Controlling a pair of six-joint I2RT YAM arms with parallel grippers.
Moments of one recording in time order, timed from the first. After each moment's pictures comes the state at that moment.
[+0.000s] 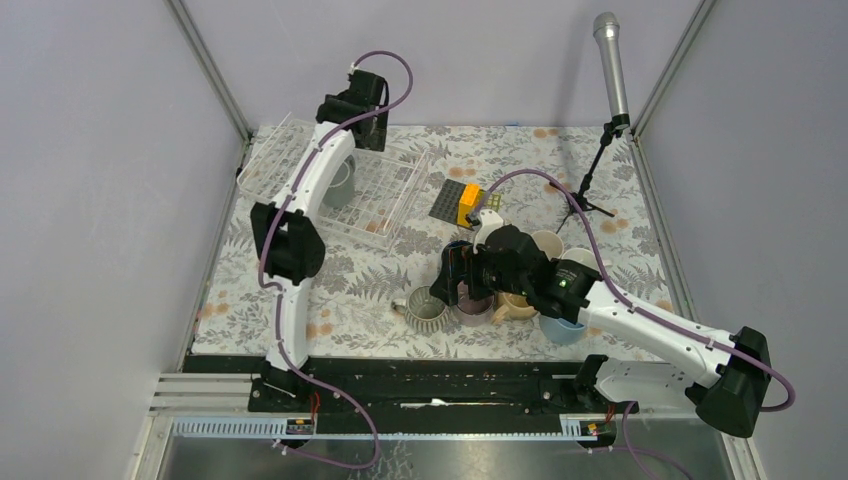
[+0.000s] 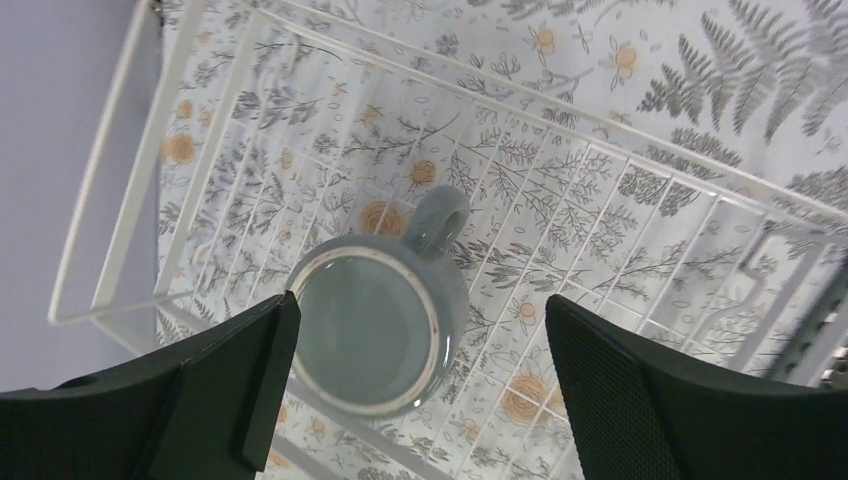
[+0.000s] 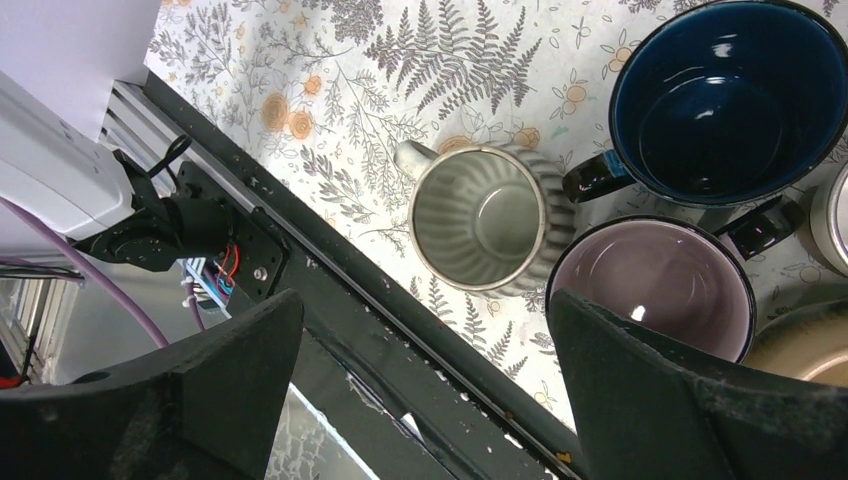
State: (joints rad) left arm -0.33 2.17 2.29 -0.96 -0.49 -0.13; right arm 0.94 1.10 0.90 -0.41 -0.04 0.62
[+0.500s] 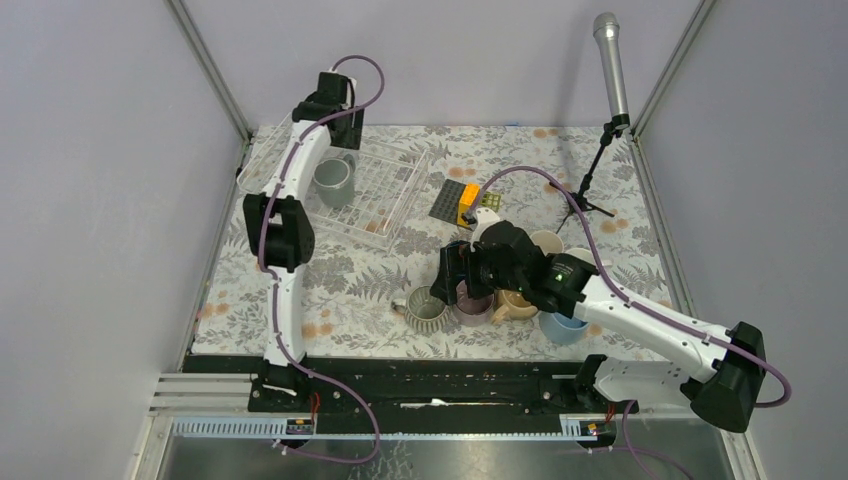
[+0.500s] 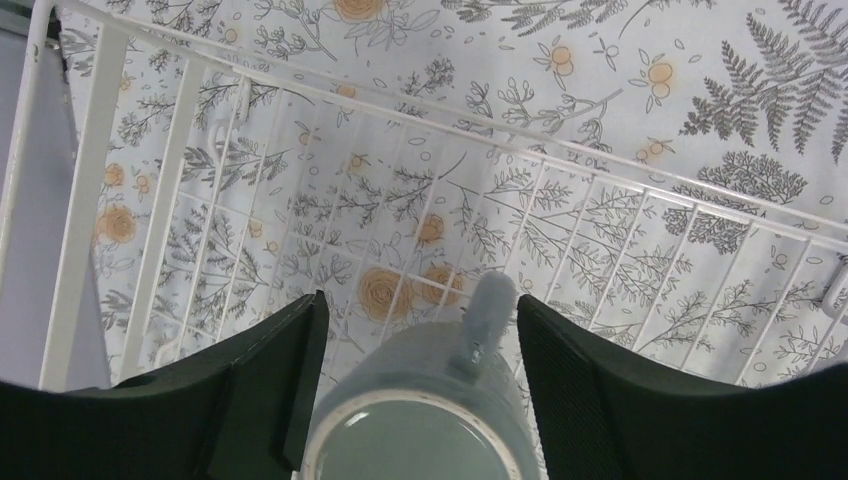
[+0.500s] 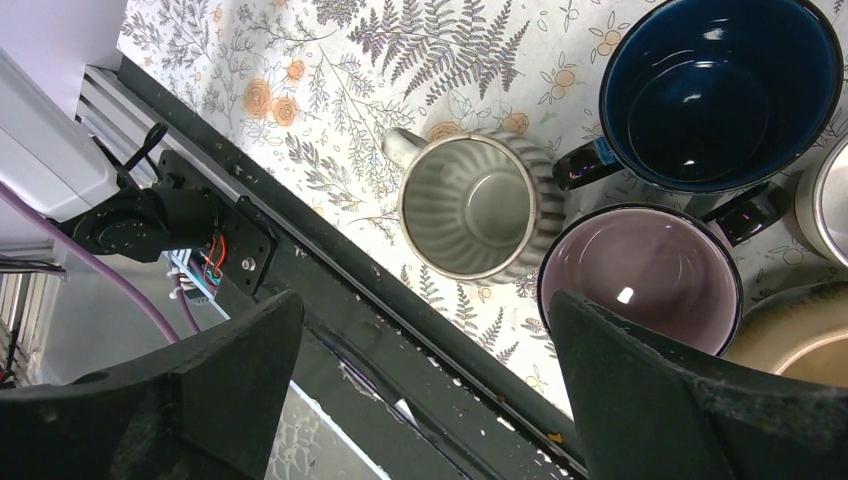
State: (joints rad) left arm -0.18 2.31 2.32 -0.83 -0.23 0.03; right arm 0.94 1.13 0.96 -0.49 -0.03 0.61
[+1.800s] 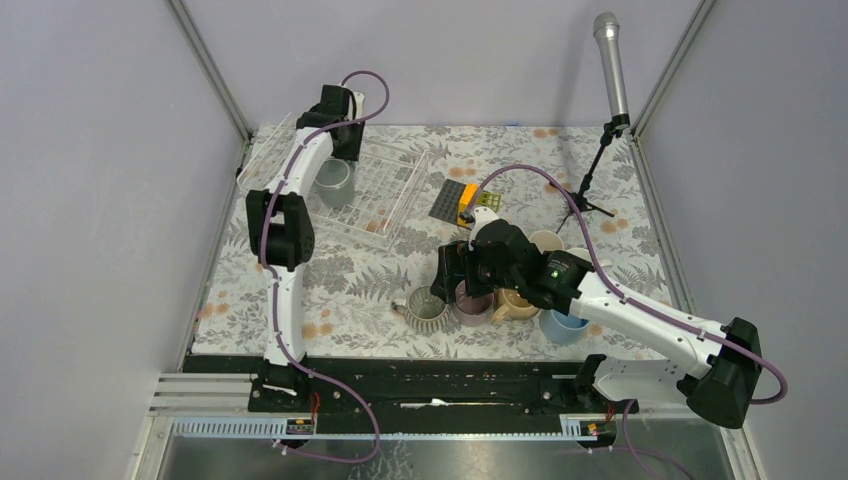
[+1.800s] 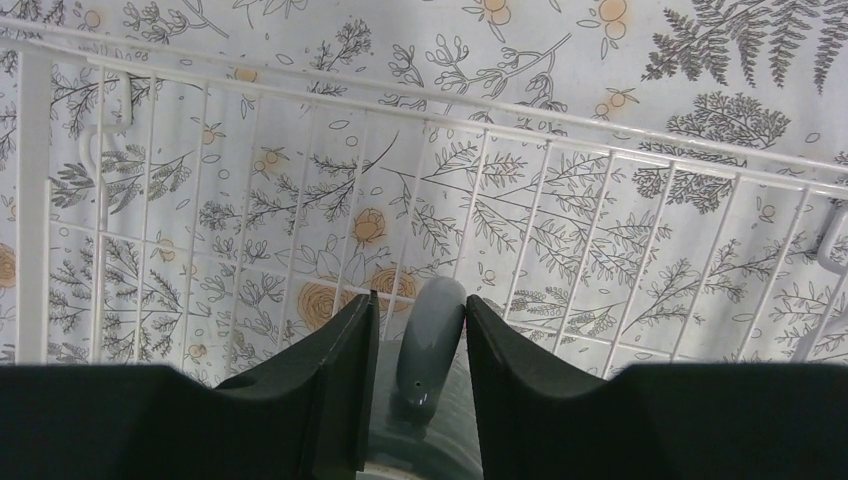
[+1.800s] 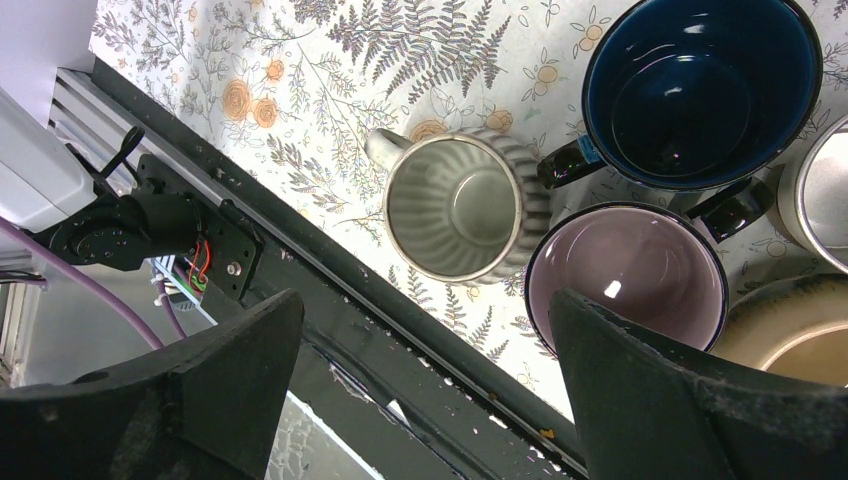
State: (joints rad) left arm -0.15 2.32 2.21 -0.76 -0.05 0.07; right arm 0.94 1.17 0.98 -0.52 -0.01 0.61
